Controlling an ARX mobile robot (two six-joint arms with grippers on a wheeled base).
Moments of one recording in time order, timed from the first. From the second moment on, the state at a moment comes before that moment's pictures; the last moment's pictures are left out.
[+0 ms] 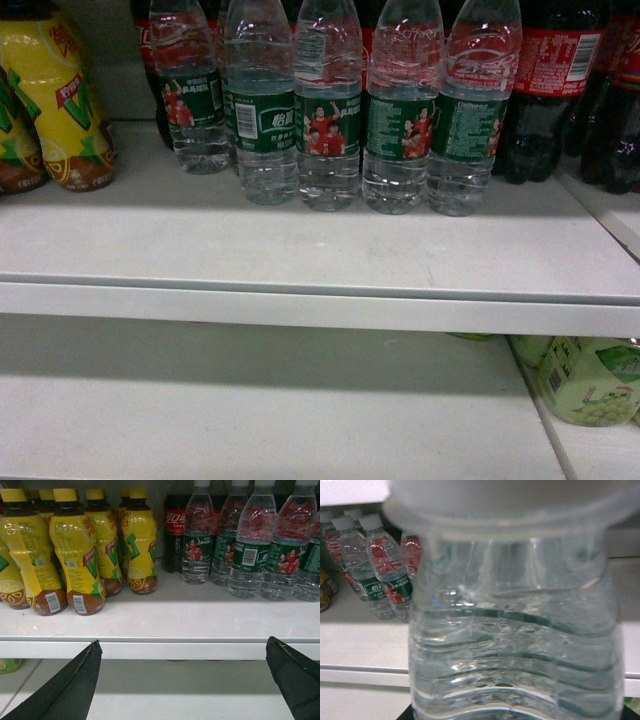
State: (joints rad) left arm 0.00 0.01 0.01 0.00 0.00 0.00; right arm 0.16 0.57 0.44 0.01 0.05 0.12
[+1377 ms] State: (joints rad) left arm 0.00 0.01 0.01 0.00 0.00 0.00; right arm 0.10 0.57 0.43 -0.03 0.02 0.12
